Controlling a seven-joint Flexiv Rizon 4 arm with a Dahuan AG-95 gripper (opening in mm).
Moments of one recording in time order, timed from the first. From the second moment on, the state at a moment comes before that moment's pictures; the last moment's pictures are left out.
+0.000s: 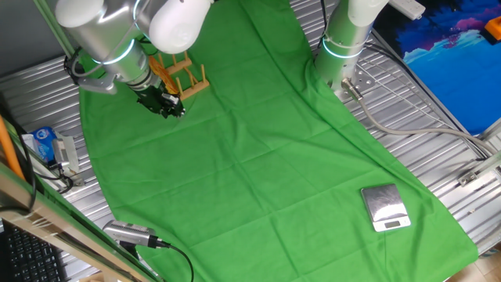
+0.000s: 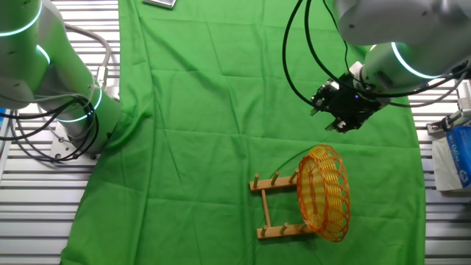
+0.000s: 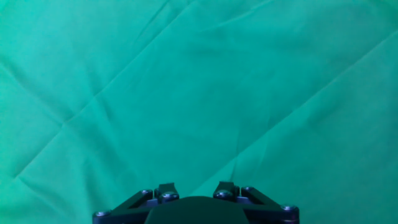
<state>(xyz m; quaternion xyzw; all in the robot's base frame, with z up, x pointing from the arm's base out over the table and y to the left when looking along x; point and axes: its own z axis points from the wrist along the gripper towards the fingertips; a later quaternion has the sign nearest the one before) 0.561 -0.029 0.104 0.37 -0.92 -0.07 0.09</state>
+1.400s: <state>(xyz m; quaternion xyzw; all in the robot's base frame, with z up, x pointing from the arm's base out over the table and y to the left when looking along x) 0.561 -0.031 0.105 0.36 -0.92 -0.07 0.10</state>
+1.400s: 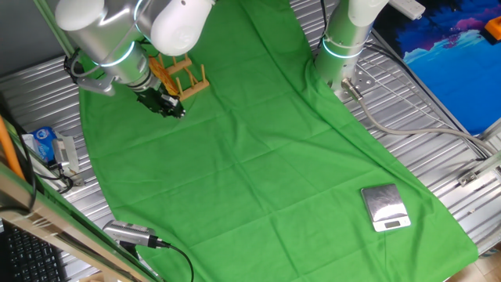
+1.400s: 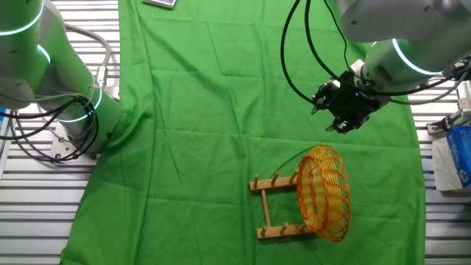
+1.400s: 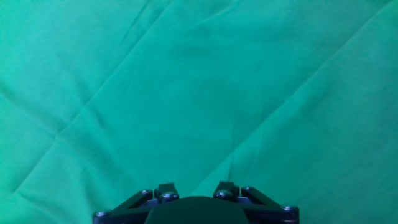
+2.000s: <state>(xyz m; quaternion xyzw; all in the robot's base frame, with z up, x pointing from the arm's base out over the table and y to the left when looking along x) 0.555 -0.054 0.115 0.44 -0.89 -0.09 0.10</state>
